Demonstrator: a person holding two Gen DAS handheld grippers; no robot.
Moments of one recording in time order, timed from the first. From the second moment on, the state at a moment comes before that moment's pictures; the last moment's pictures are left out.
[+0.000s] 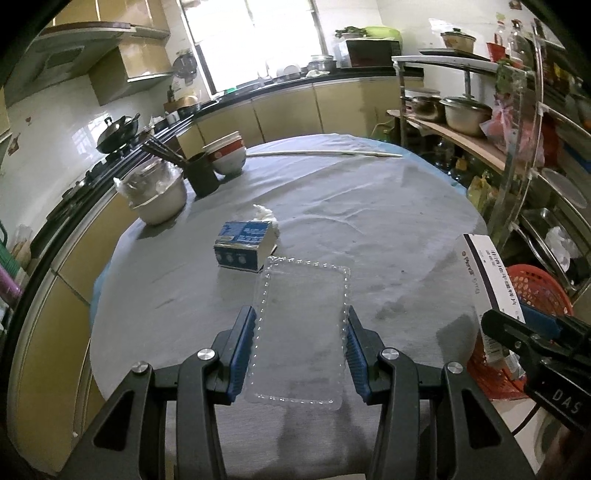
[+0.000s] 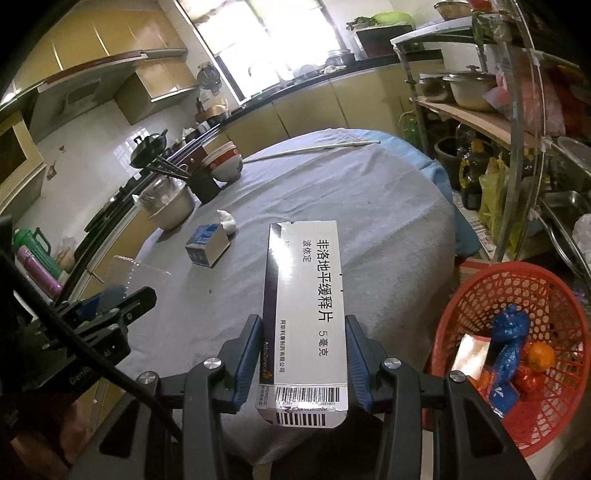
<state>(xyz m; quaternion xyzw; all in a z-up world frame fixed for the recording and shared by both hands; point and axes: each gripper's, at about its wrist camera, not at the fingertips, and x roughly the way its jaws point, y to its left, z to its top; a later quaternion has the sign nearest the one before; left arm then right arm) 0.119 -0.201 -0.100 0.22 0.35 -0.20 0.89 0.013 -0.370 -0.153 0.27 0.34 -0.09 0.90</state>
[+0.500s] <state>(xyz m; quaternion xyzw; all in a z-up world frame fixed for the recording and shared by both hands) 0.105 -0.219 -0.100 0.23 0.34 -0.22 0.88 0.002 -0.379 -0.153 0.28 0.33 -0.10 0.90</state>
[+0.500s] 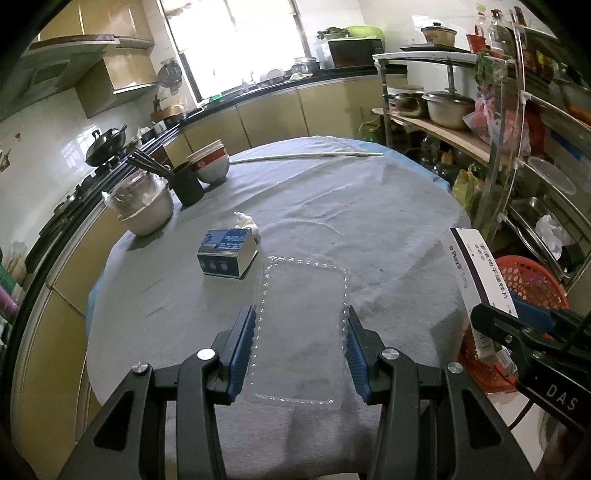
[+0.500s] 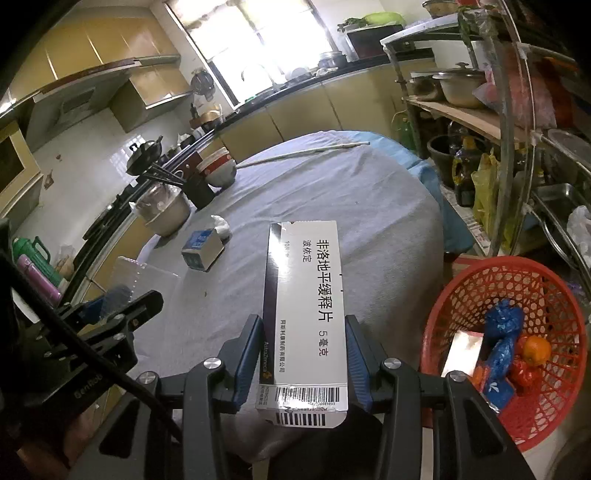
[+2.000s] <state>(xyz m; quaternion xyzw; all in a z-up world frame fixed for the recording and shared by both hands) 0.049 -0.304 -0.114 0.31 0.32 -0.31 0.84 -0.062 -0.445 -0.172 0.34 0.31 -0.17 0.87</state>
